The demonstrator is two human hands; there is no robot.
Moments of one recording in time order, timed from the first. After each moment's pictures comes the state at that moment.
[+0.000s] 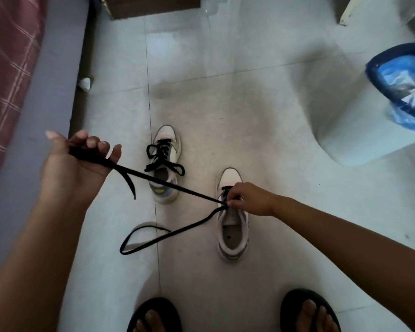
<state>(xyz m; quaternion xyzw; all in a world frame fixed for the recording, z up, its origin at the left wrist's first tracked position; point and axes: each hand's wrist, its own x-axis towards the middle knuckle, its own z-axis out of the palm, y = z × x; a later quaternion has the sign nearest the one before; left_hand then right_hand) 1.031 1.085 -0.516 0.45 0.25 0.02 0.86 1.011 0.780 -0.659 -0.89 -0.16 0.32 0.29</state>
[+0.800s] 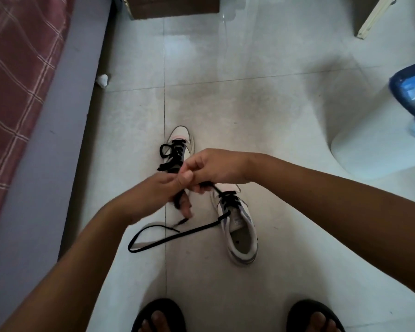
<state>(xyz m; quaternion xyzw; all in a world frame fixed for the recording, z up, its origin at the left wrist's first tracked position) 1.001 1.056 -0.539 0.77 -0.04 -0.34 0.54 1.060 0.882 -0.543 -0.69 -0.21 0.47 0.51</state>
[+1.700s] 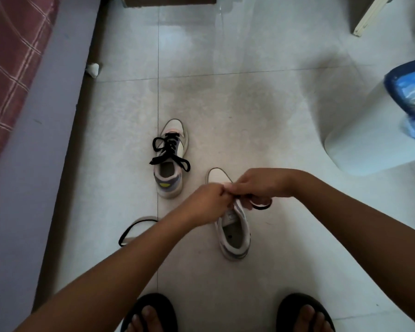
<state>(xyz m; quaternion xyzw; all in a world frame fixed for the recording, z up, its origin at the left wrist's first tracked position) 0.990 0.957 -0.589 0.82 0.00 -0.36 0.44 1.036 0.795 -0.573 -0.76 -0.10 0.53 0.37</state>
